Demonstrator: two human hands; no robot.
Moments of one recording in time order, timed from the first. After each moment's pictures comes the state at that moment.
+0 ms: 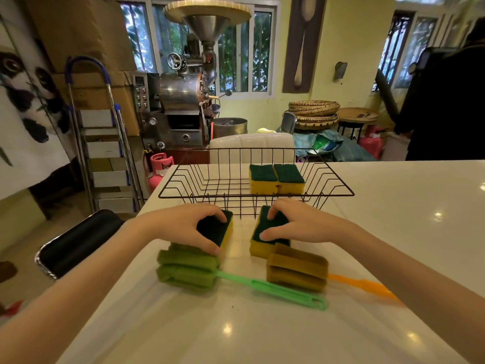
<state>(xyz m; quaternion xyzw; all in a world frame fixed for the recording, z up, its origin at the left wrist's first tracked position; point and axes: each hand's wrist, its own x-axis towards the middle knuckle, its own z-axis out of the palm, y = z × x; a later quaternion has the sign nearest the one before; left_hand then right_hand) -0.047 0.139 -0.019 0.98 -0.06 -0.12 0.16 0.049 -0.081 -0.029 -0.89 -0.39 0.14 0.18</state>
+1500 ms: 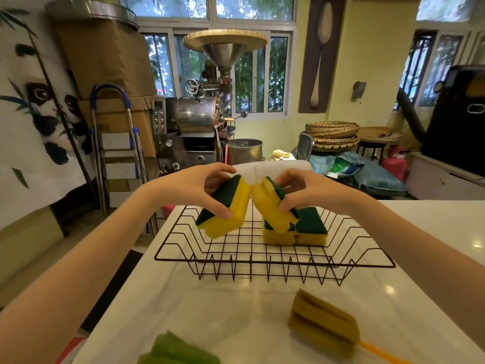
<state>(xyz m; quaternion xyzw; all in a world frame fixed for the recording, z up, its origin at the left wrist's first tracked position) 0.055 0.192 0.072 0.94 -0.03 -0.02 0.34 0.167 -0.039 0.055 -0.77 -0.40 0.23 0.43</state>
